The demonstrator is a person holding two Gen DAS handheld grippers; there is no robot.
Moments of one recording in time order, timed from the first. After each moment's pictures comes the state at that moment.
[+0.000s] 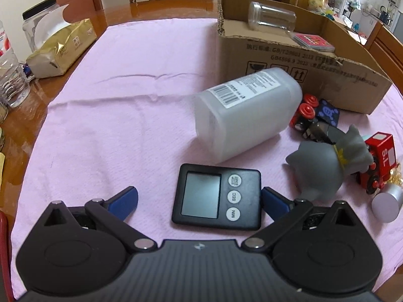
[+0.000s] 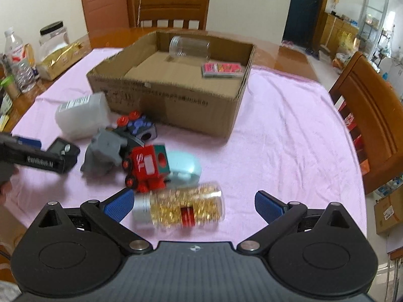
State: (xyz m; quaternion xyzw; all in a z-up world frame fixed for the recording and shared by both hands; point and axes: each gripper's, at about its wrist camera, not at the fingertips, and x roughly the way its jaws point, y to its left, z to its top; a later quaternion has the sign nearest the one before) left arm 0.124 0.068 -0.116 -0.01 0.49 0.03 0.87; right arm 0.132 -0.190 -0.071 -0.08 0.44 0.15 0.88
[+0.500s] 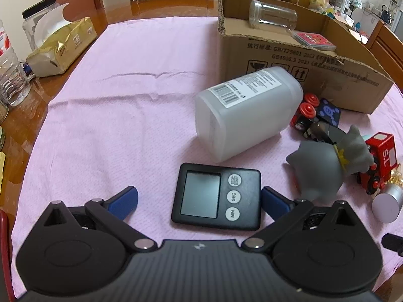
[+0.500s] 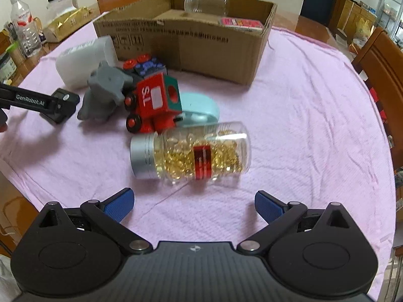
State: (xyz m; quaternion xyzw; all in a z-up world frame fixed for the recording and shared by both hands) left arm 0.125 0.068 -0.117 -0.01 0.49 0.03 0.87; right arm 0.123 -0.186 -0.127 -0.10 0.49 0.18 0.85
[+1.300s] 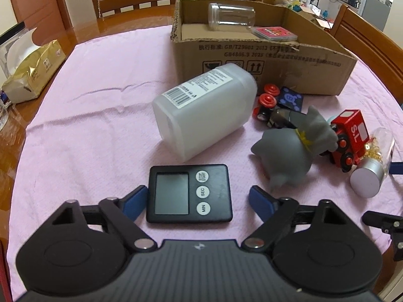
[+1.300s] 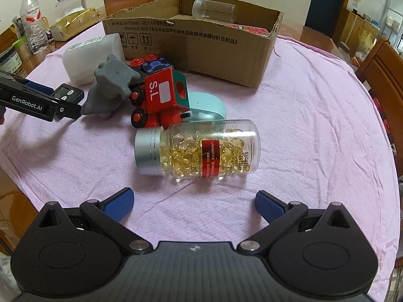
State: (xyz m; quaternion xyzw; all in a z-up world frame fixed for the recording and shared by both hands) left arm 0.116 0.051 -0.112 0.02 0.48 -0.04 0.88; right arm 0.113 -0.186 -0.133 -0.11 0.46 0.19 0.86
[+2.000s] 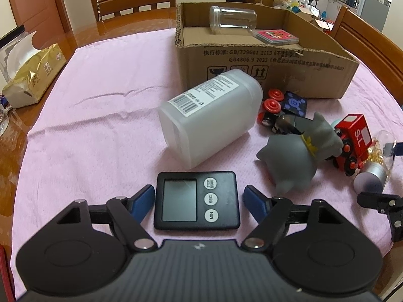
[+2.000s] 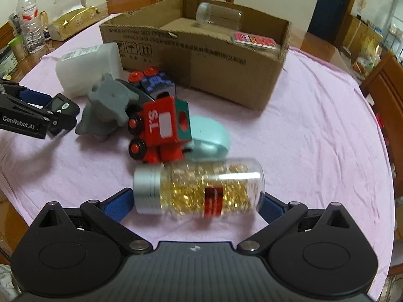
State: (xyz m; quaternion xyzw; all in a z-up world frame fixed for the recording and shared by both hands) left arm 0.121 0.056 -0.111 0.03 0.47 -0.04 0.88; right arm 0.142 -0.165 -0.122 -0.13 0.46 0.19 0.86
